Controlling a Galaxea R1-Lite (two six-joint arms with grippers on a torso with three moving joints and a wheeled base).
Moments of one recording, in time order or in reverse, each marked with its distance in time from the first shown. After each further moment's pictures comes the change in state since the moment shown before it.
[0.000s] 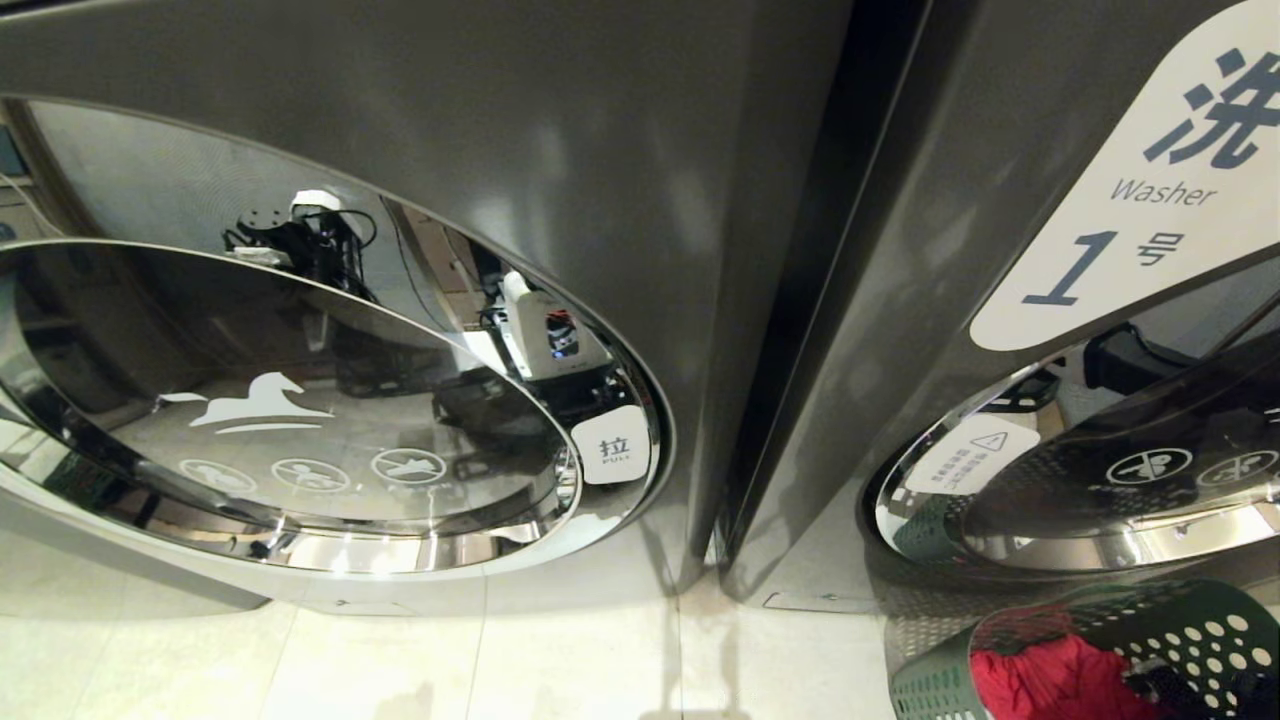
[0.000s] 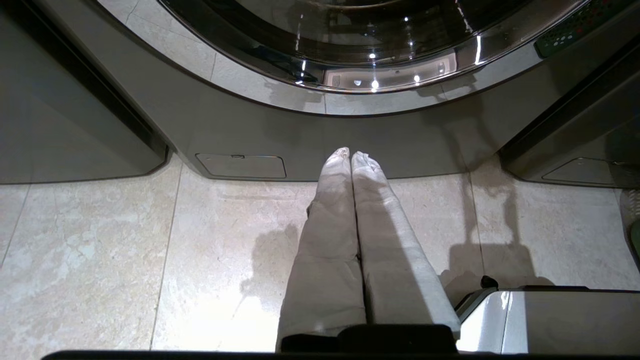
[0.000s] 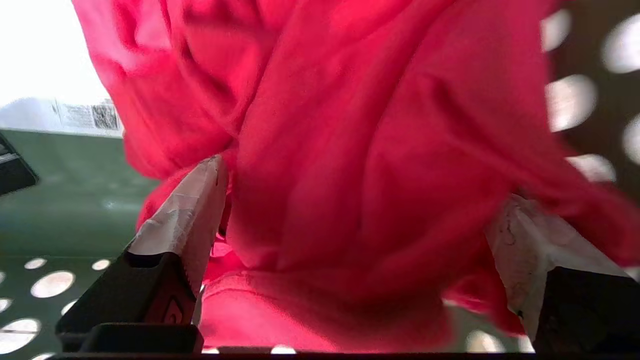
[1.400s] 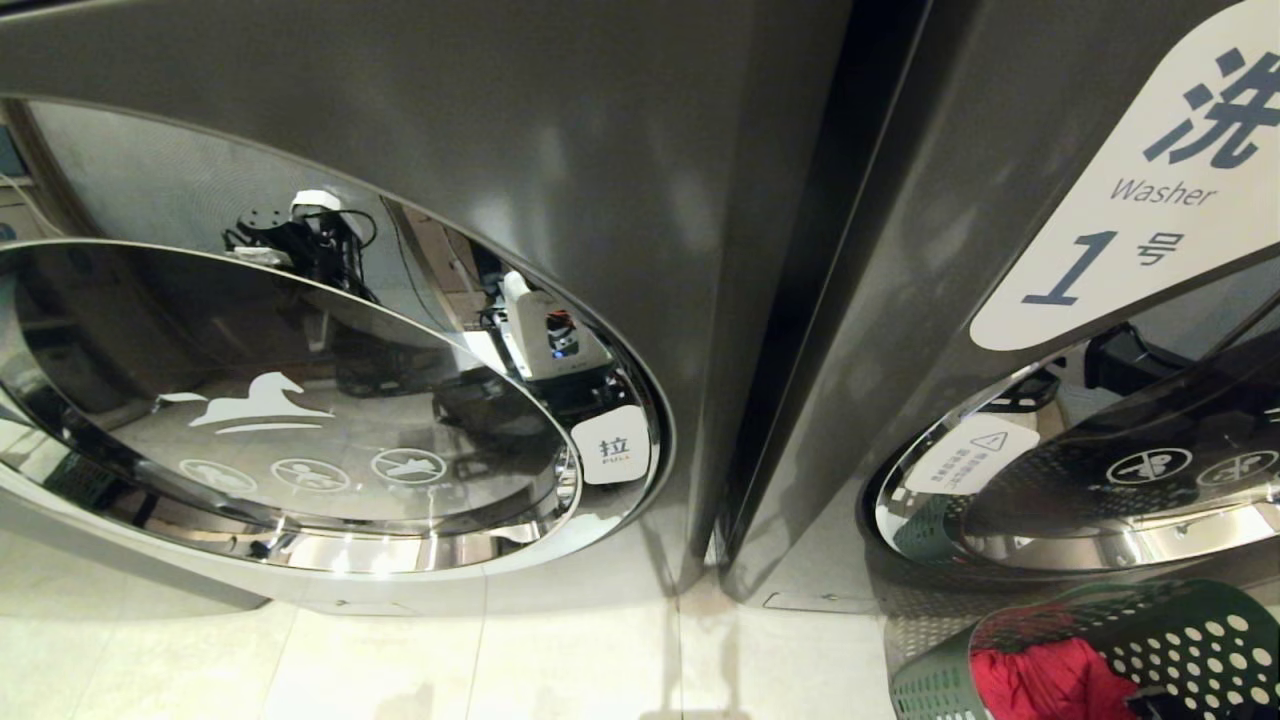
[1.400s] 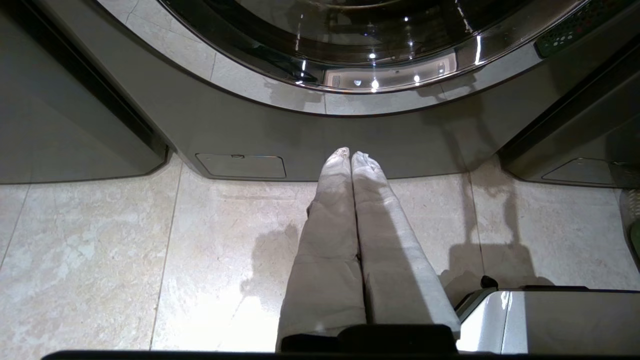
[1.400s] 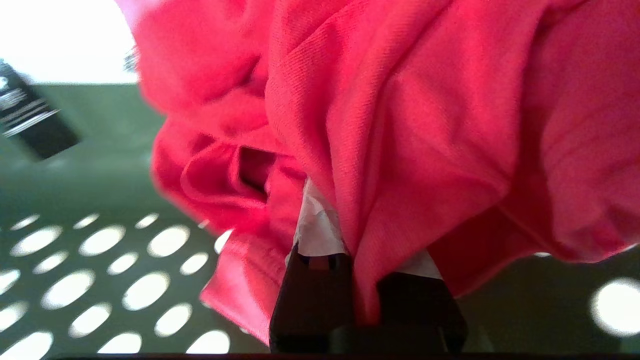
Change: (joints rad) left arm 0.000 0.000 0.000 0.000 0.000 0.000; right arm -0.040 0.045 -0.019 0.129 -0.008 0.046
